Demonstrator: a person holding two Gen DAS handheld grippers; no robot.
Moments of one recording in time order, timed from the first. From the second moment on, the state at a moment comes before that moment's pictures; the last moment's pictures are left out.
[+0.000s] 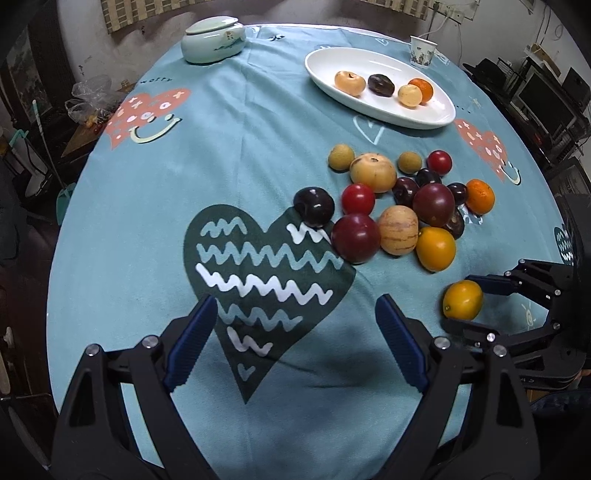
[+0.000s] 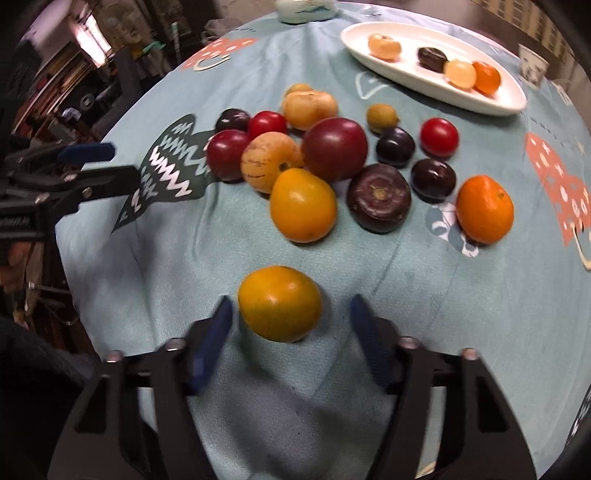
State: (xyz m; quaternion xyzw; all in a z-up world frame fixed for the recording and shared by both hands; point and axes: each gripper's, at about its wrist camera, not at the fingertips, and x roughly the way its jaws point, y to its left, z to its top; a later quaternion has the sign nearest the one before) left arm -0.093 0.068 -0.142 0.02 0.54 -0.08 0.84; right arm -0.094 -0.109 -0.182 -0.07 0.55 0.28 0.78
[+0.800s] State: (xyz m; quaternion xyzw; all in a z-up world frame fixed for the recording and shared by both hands) left arm -0.031 0.031 -0.180 0.03 0.55 -0.21 0.81; right arm -0.097 -0.130 -0.180 0.00 0.58 0.24 0.78
